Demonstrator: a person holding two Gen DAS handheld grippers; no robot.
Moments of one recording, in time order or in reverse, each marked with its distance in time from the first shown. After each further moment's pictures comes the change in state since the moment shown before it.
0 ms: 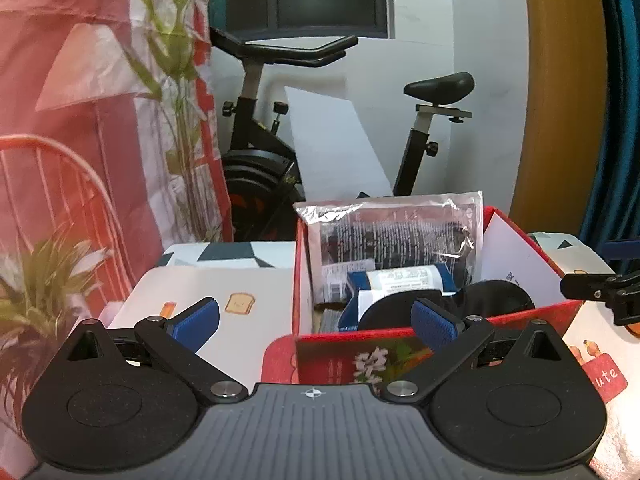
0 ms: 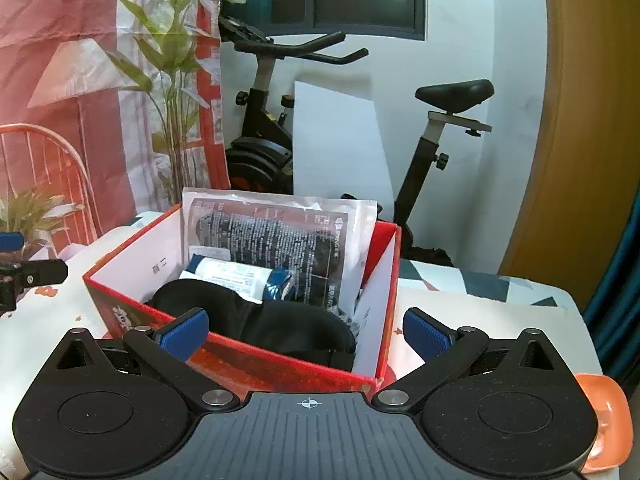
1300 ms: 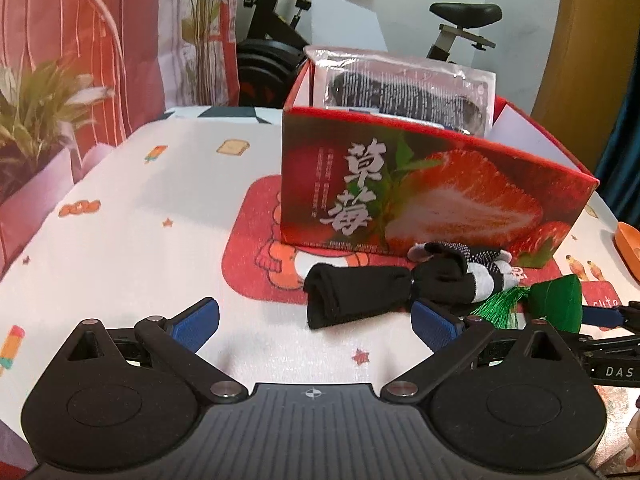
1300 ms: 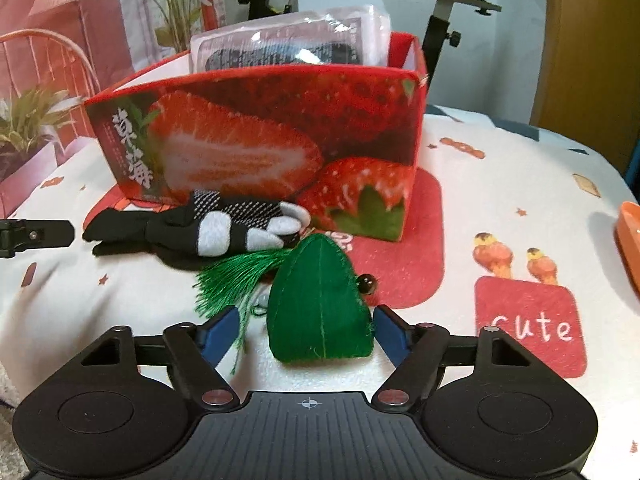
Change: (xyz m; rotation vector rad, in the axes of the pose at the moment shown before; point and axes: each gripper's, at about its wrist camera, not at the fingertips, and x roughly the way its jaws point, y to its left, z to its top) left arm 0.014 -0.006 -0.106 -0.138 0.246 -0.010; right arm 0.025 0.015 -0.139 0.069 0.255 0.069
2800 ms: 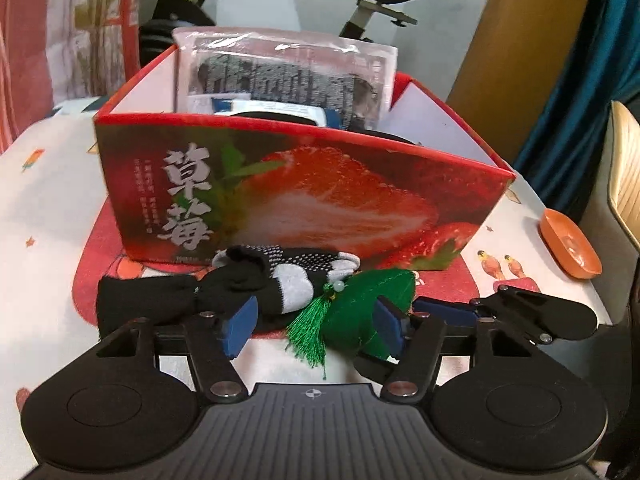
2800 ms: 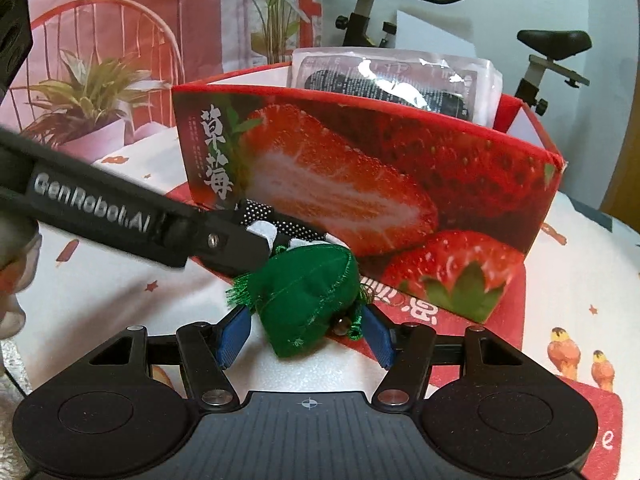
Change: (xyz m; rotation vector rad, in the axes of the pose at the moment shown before) left arm 0.032 -0.074 0.015 0.058 0.062 -0.250; right arm 0.019 0.033 0.014 -0.227 -0.101 0.147
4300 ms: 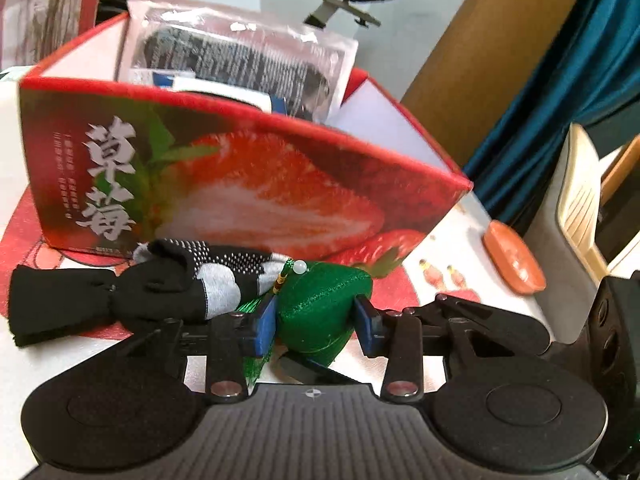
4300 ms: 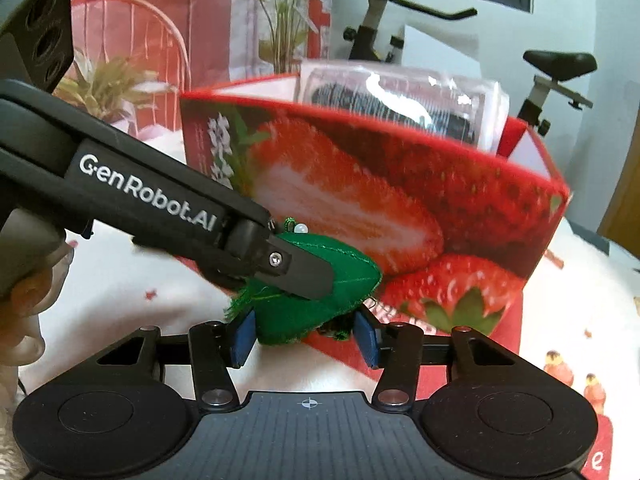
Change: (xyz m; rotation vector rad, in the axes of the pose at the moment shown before) left arm 0.024 0.005 0.002 -0.098 -0.005 -0.222; right arm -0.004 0.009 0.007 -0.053 -0.038 -0.017
